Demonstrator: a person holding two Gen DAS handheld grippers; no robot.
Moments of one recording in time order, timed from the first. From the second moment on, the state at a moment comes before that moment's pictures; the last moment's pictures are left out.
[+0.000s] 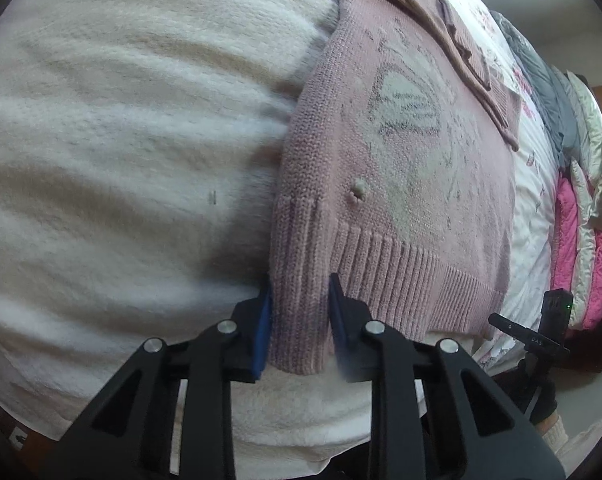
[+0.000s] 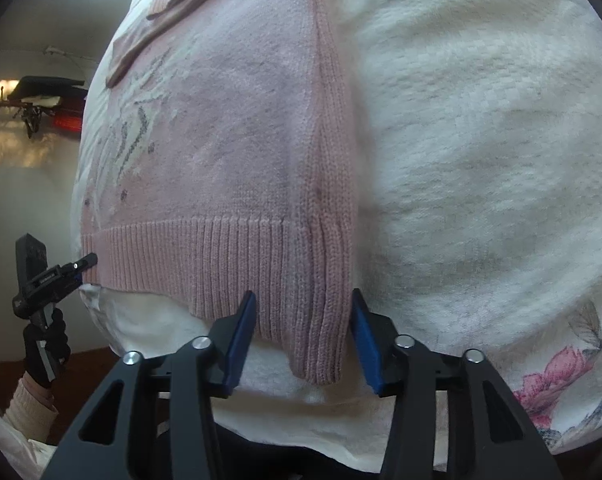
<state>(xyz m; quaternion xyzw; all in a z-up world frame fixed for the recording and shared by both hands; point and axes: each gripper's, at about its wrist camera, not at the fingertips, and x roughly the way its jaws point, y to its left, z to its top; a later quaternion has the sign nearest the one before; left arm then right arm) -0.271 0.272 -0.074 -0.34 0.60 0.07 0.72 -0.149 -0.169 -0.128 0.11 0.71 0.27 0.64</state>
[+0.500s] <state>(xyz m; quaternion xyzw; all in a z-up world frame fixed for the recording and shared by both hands) -0.236 0.268 -0.024 -0.35 0.53 0.02 0.77 -0.115 -0.187 -0.083 0.30 0.65 0.35 0.60</state>
